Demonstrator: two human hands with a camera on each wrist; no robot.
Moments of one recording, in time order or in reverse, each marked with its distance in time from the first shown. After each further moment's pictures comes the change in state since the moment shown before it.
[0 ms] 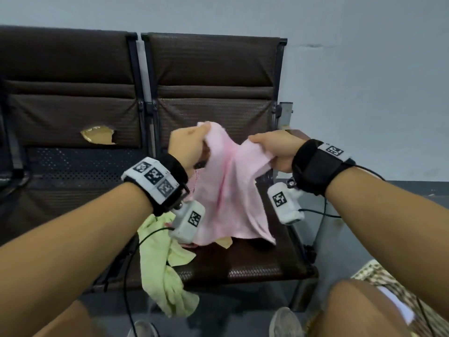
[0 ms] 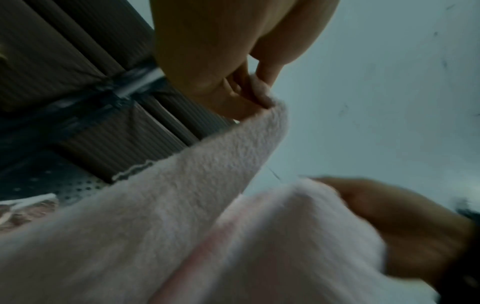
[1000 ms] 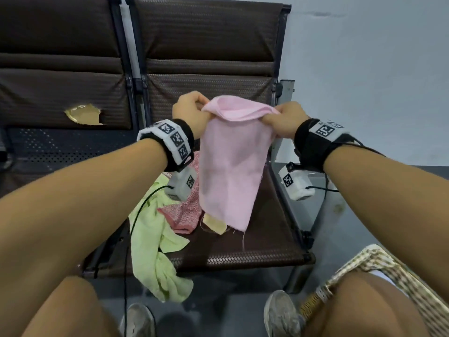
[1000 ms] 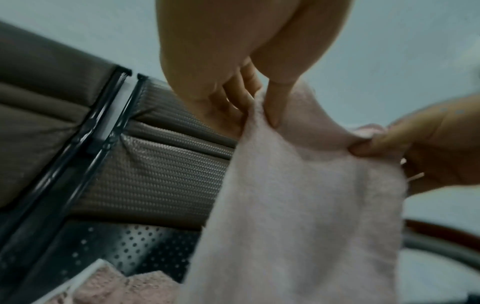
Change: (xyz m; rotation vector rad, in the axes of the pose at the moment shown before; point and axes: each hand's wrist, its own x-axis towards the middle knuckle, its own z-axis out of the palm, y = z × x) left_hand 0.053 -0.020 0.016 0.622 0.031 0.265; right_hand 0.048 0.018 -0.037 -0.561 0.272 -0.270
